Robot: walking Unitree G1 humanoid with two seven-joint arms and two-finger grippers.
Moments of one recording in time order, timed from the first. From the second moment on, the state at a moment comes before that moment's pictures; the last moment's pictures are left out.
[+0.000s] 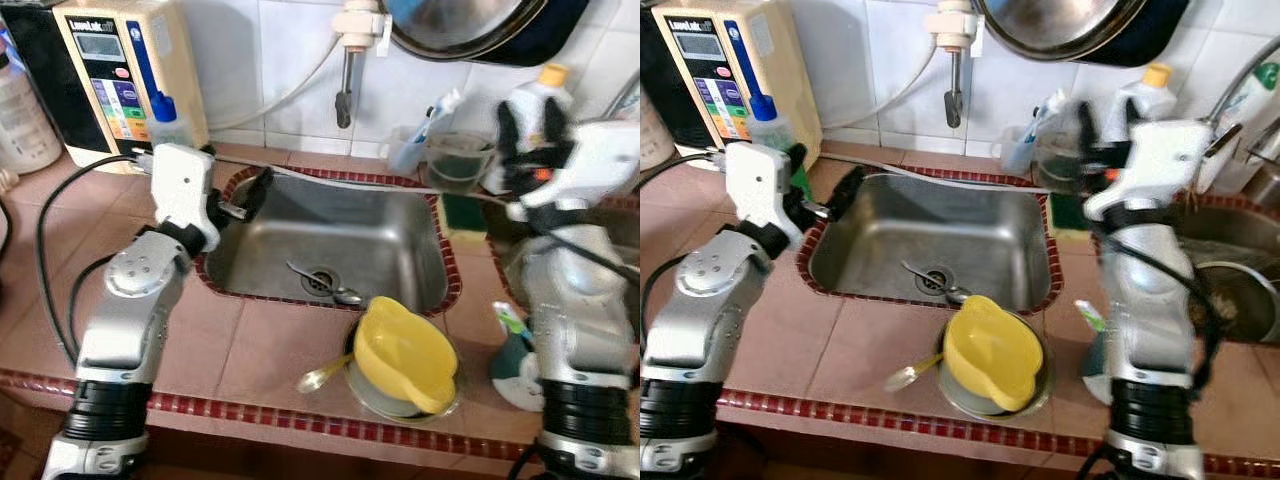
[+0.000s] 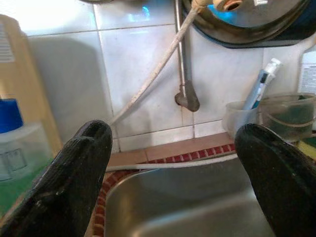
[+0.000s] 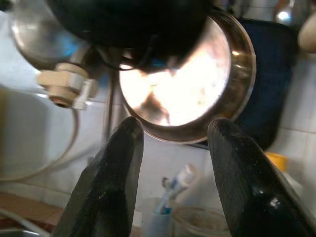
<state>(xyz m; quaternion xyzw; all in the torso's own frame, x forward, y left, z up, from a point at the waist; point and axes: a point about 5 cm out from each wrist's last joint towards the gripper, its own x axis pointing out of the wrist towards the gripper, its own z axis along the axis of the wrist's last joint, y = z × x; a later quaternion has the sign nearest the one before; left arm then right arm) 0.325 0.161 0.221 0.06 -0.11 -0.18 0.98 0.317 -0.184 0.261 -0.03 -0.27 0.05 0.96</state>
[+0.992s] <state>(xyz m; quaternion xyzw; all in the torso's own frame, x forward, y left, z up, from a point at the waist) 0.326 0.165 0.223 0.06 -0.12 -0.18 0.98 0.314 -0.186 0.274 -0.04 -0.29 0.05 0.95</state>
